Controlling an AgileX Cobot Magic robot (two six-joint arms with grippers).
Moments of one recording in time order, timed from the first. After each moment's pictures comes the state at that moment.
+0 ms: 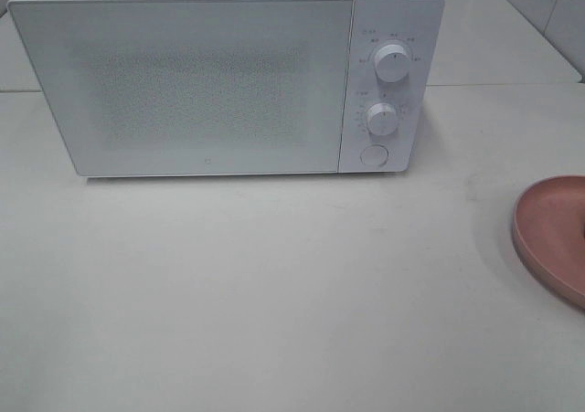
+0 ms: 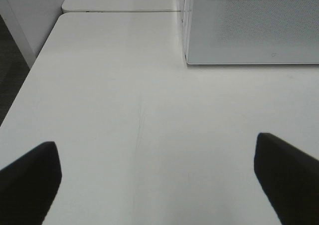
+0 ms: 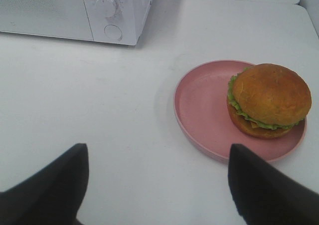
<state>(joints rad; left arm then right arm) 0.05 0.00 -0.50 -0.05 1.05 0.05 0.13 0.00 -0.51 0.00 1.05 -0.01</state>
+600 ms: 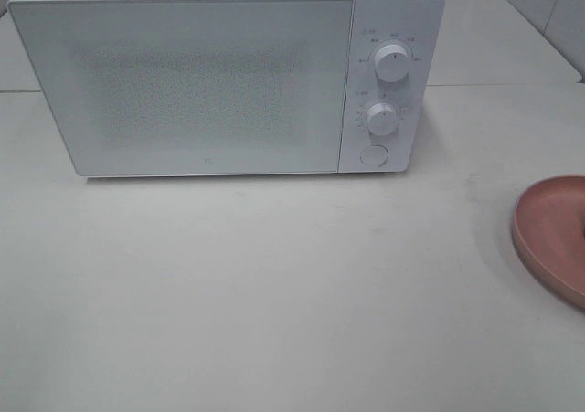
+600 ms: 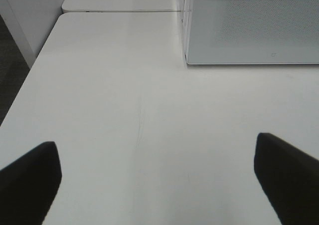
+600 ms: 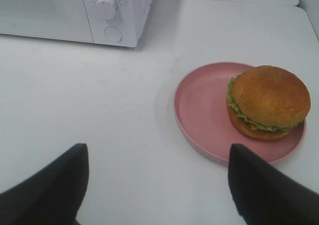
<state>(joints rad) 0.05 0.00 -0.50 -0.05 1.05 0.05 0.13 0.00 -0.52 0.00 1.04 -0.01</state>
